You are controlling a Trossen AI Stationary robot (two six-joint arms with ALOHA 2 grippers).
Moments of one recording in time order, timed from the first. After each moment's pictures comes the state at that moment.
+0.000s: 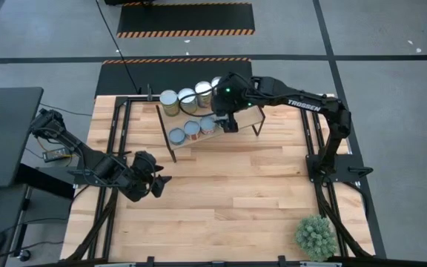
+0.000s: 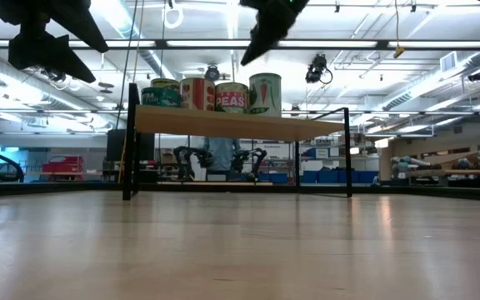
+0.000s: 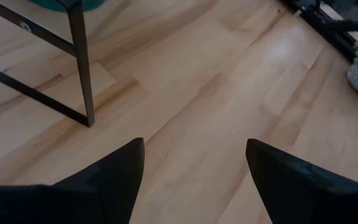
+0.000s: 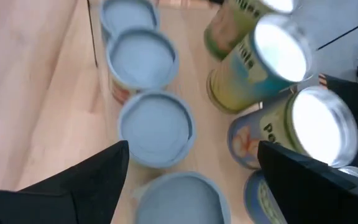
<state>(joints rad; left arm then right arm) -0.61 1.05 0.79 -0.68 -0.70 -1.27 -0.28 1.79 1.89 -0.92 -0.02 -0.47</state>
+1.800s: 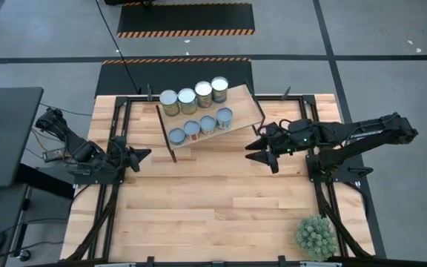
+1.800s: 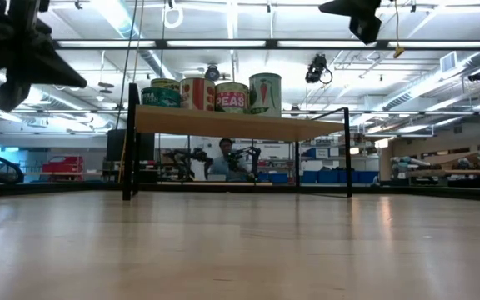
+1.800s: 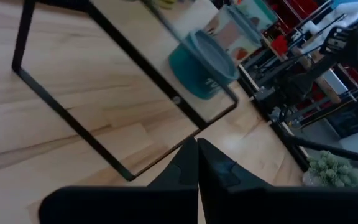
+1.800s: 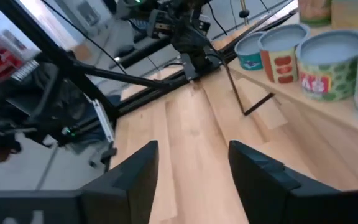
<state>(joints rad) -0.69 0.39 0.39 -0.70 -1.05 -1.43 0.10 0.97 0.84 -0.18 0.04 0.52</state>
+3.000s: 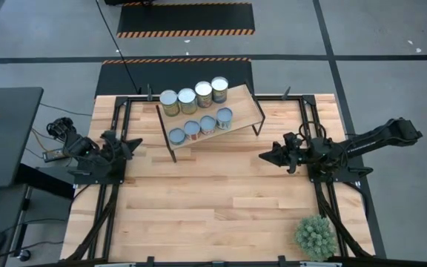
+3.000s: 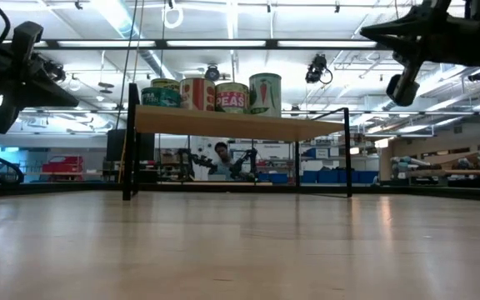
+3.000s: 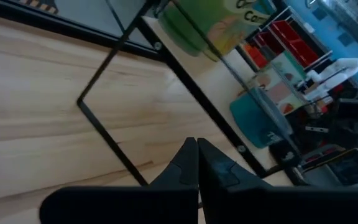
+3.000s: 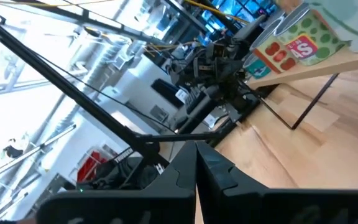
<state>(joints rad) -0.69 0.00 0.29 -1.01 -1.22 -1.54 0.14 0.75 0.11 0.79 0.13 0.84</state>
